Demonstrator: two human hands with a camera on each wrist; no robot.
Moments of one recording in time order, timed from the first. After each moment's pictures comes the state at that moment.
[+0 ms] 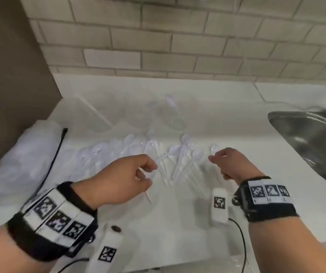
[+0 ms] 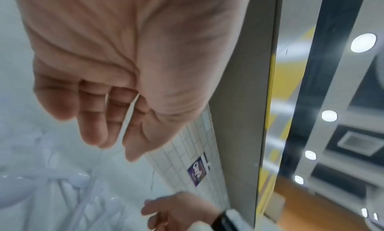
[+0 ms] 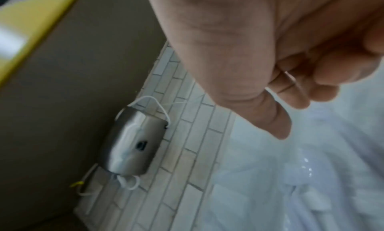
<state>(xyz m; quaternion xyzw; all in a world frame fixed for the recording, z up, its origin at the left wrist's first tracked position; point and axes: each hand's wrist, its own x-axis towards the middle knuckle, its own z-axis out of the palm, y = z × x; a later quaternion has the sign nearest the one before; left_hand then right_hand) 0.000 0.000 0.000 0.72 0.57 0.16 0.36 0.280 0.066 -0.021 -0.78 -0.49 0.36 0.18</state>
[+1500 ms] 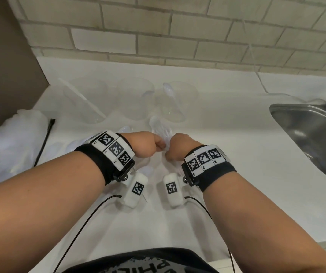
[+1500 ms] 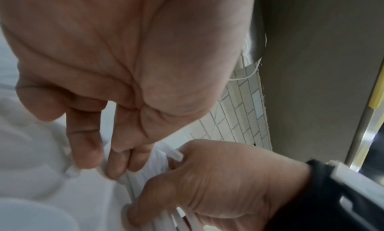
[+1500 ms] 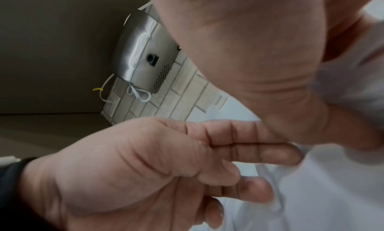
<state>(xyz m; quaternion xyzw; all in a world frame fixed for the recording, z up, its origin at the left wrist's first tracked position) 0.040 0.119 -0.032 0.75 0.54 -0.05 0.38 0.169 0.122 -0.041 -0.70 -0.67 0.19 -0.13</state>
